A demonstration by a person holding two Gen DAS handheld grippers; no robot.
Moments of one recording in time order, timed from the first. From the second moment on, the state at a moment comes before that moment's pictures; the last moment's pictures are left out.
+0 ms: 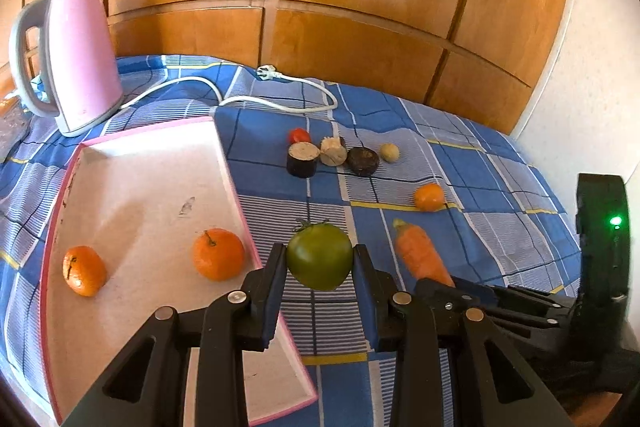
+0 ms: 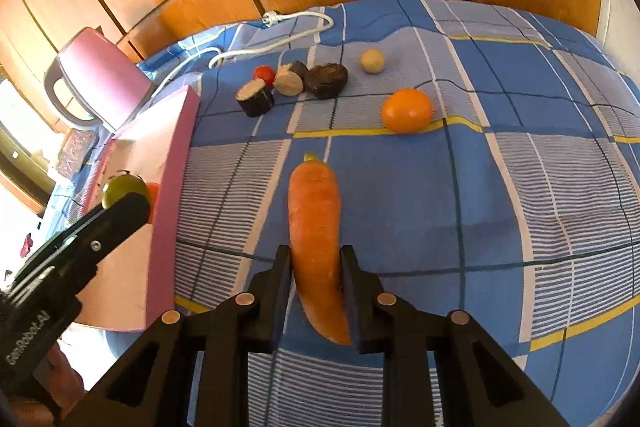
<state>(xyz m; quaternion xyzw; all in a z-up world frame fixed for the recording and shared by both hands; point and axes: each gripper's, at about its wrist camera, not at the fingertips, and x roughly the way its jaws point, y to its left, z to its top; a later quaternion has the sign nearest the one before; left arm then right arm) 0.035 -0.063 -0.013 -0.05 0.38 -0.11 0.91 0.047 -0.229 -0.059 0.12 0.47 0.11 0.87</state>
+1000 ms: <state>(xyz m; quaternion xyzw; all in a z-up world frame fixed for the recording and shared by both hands) 0.048 0.056 -0.020 -0.12 0.38 0.01 0.92 0.100 -0.114 -0.007 0.14 0.47 0.24 0.84</state>
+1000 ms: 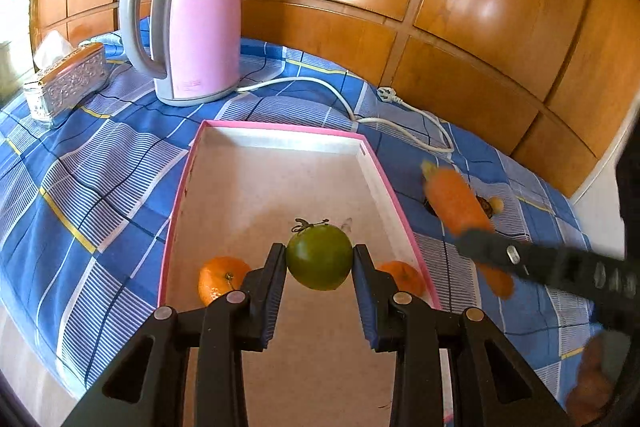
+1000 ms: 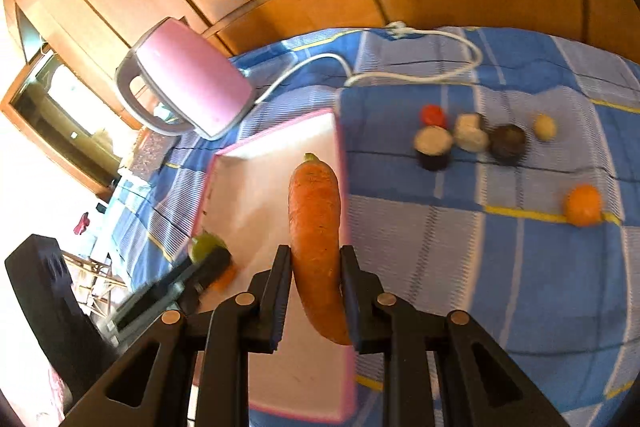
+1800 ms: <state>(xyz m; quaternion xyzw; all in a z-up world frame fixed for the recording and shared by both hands) 0.037 0.054 -0.023 -0.12 0.39 0.02 0.91 0.081 -0.113 -0.016 0.13 0.46 0.21 0.85</state>
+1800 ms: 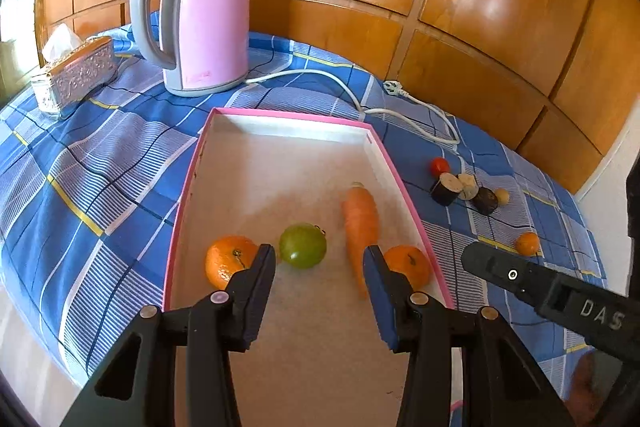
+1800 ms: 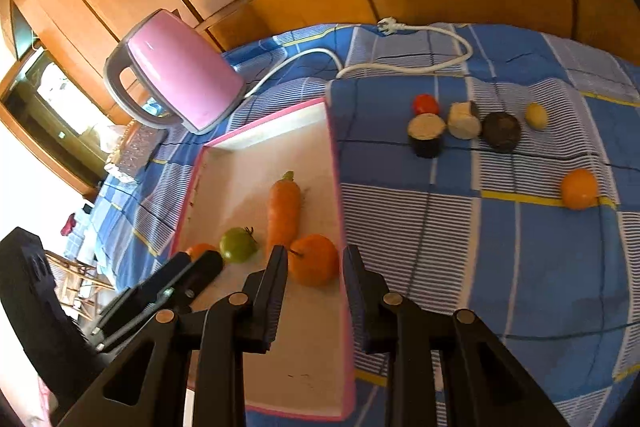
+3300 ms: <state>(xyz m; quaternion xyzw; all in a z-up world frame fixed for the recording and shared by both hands) 0.038 -0.017 -0.027 -0.06 0.41 -0.05 0.91 0.057 -0.233 -0.048 0.16 0.46 0.04 0.87</state>
